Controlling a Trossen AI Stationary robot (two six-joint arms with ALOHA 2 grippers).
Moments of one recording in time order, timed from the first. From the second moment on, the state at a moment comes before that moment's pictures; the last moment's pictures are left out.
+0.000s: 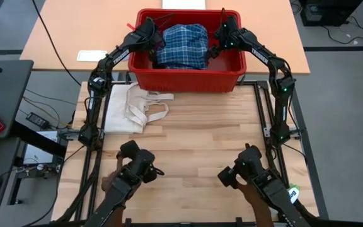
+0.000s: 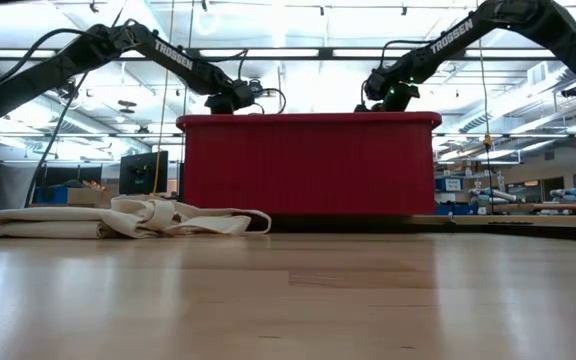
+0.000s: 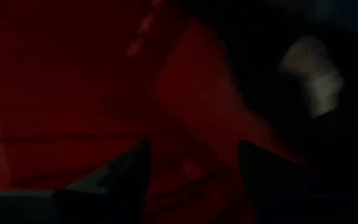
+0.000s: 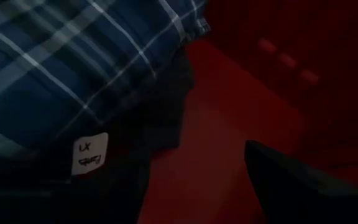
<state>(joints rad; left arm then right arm) 1.00 2.26 2.19 -0.75 -0.38 0.64 -1.06 2.07 1.93 -0.66 -0.02 -0.18</state>
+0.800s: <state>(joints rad) 1.00 1.96 2.19 -0.93 -0.23 0.33 -1.09 1.79 1.93 -0.67 -0.14 -0.08</state>
